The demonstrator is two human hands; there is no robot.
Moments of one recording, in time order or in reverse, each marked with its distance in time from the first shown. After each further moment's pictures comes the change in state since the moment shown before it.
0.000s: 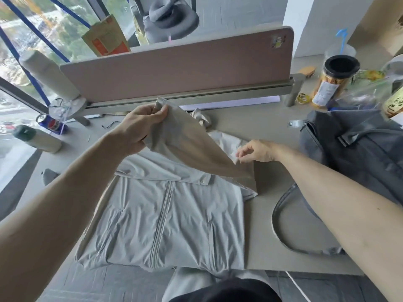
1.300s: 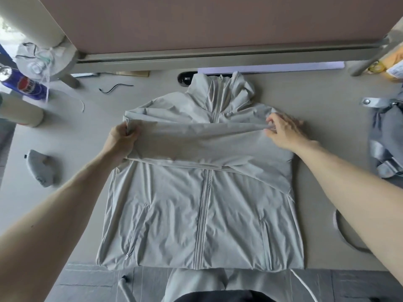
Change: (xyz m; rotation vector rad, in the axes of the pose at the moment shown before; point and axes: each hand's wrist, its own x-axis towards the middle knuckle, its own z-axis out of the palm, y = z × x) left_hand 0.083 -0.215 -0.266 0.530 0.400 -0.199; right_hand 0.137 -0.017 0.078 -0.338 0.482 0.317
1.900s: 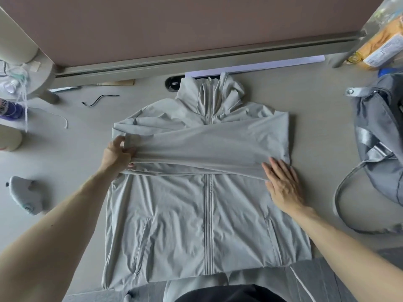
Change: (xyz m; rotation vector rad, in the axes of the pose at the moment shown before) left_hand 0.039 -0.033 0.013 0.164 -0.084 -0.022; right_hand -0.155 0.002 0.100 -0.124 0.146 -0.035
